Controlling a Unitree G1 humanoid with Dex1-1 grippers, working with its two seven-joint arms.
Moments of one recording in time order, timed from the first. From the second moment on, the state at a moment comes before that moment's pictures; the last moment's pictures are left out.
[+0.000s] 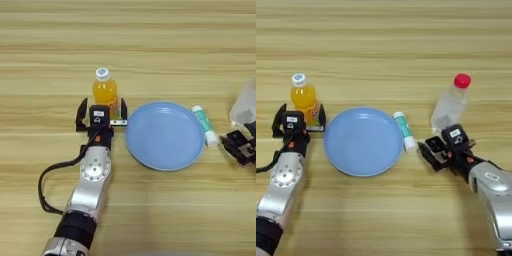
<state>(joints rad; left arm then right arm) -0.15 -0.04 -0.11 0.37 0.08 -0.29 0.21 0.09 -0.46 -0.10 -0.23 0.15 0.43 0.49</state>
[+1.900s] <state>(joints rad) -0.18 -0.05 -0.08 0.43 0.07 -0.34 0.19 -0.22 -0.41 -0.32 0.52 0.11 -0.10 0.18</state>
